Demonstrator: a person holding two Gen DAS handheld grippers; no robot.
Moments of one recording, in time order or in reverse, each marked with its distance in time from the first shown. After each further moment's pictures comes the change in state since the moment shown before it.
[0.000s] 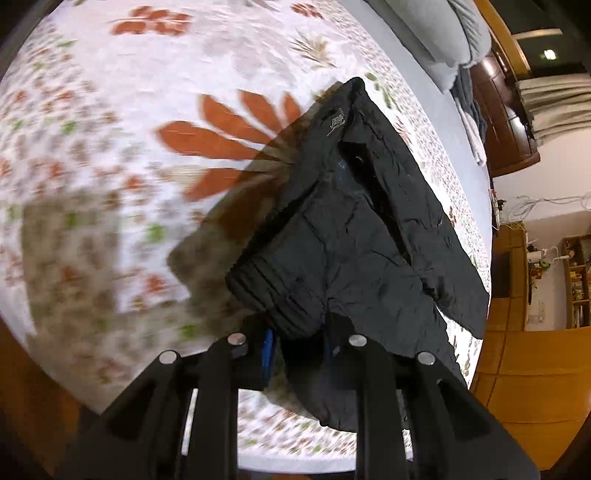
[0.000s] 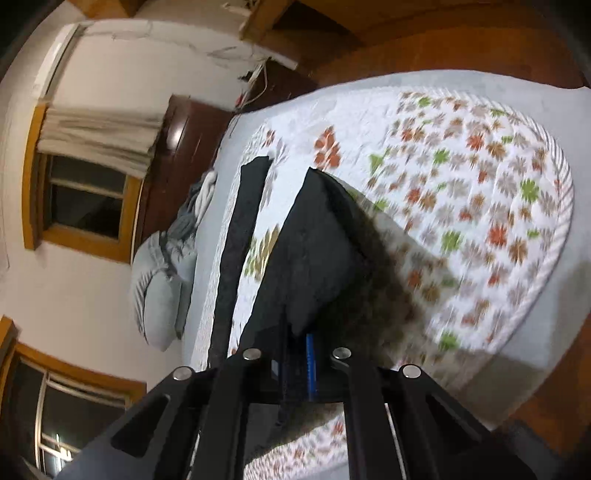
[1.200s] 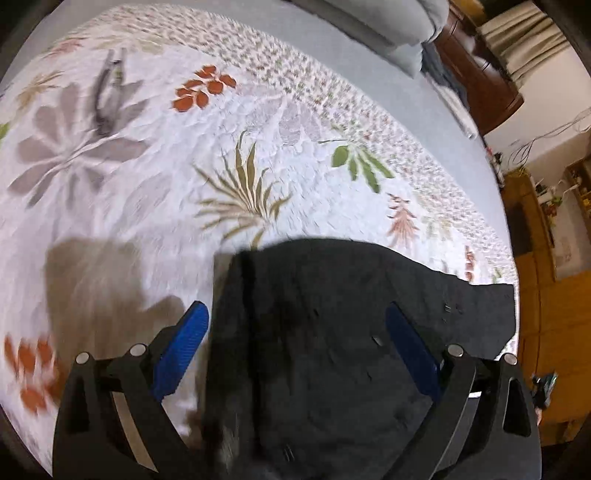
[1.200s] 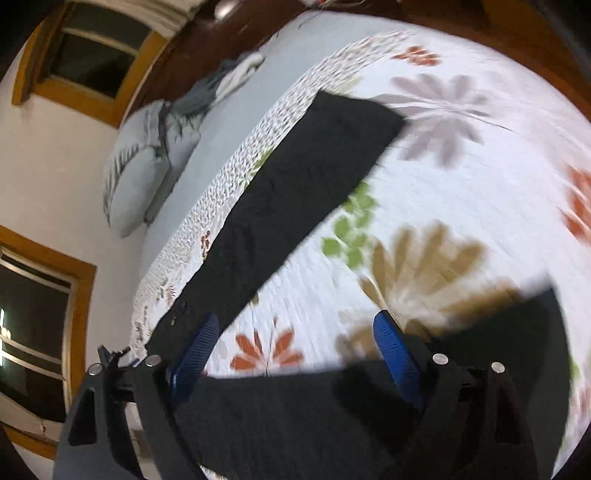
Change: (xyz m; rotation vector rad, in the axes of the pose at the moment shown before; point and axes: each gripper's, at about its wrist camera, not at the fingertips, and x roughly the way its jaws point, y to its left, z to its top) left arm 0.086 -0.087 0.239 0.352 0.014 0.076; right arm 0.244 0.217 0.059 -0.416 0.374 -0.155
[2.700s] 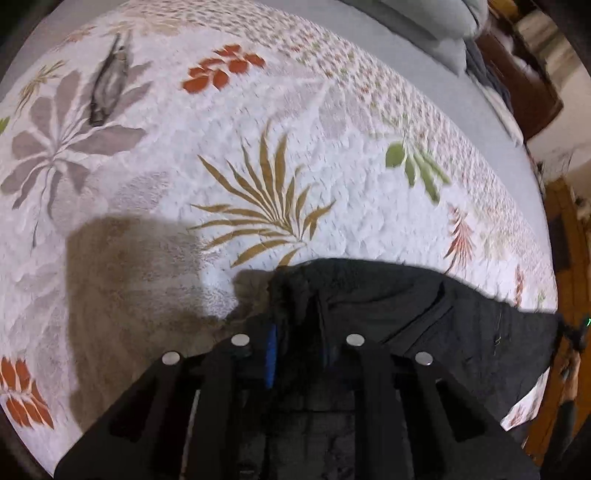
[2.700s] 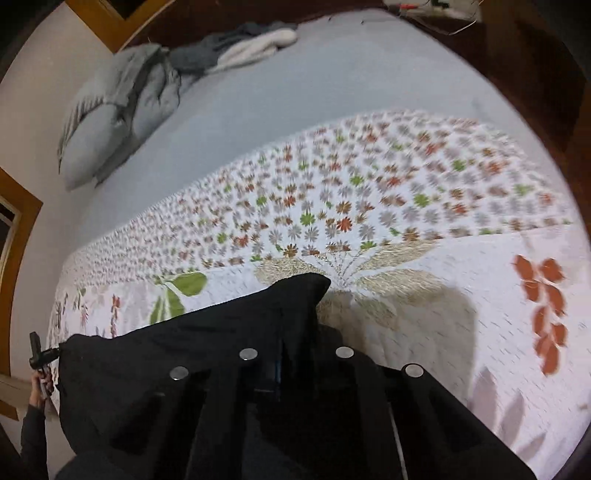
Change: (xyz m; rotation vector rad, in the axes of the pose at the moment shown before) left arm 0.039 0.003 0.007 -0.087 -0.031 0.135; right arm 0.116 0.002 0.257 -0.322 0.055 -0.220
